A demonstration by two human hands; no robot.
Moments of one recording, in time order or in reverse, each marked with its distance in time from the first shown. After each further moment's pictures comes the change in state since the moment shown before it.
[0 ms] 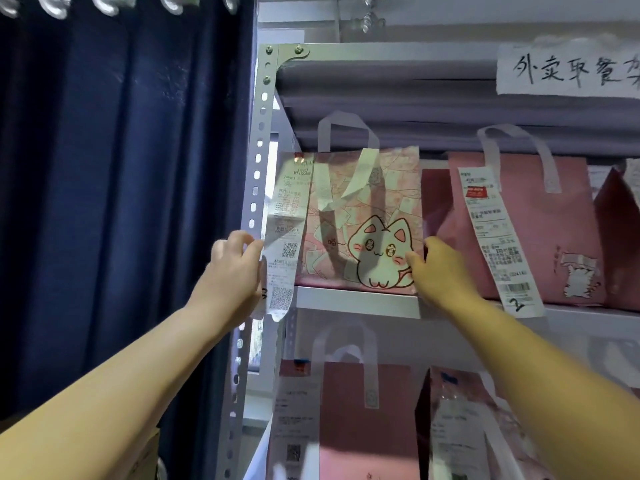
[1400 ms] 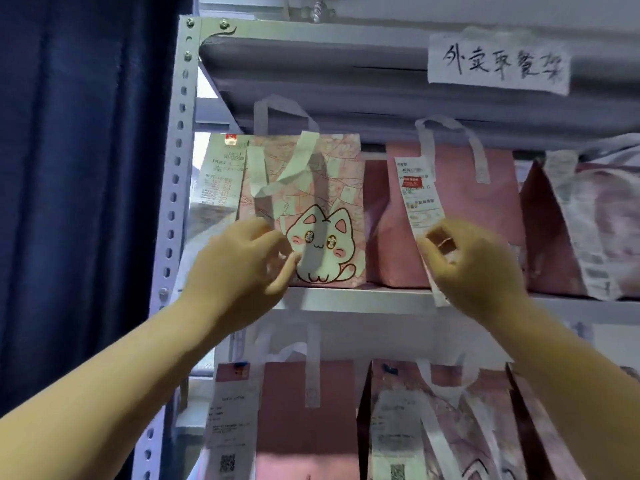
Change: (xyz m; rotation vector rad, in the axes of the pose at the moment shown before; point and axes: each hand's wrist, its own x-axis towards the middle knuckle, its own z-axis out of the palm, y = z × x) left_hand 0.001 0.107 -0.007 -0.109 0.172 0.399; right_hand -0.029 0.051 -0.092 -0.247 0.355 -0.498
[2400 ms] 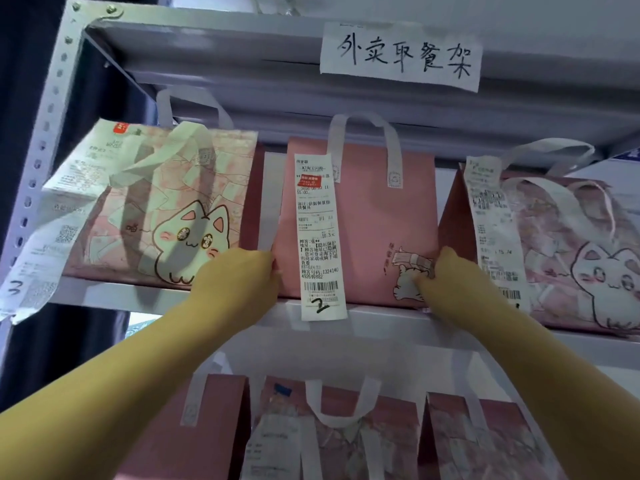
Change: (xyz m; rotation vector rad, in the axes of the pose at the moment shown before) left_hand 0.064 0.128 0.117 0.195 -0.254 -0.320; right_hand 0.003 0.172 -0.024 -0.034 -0.537 0.502
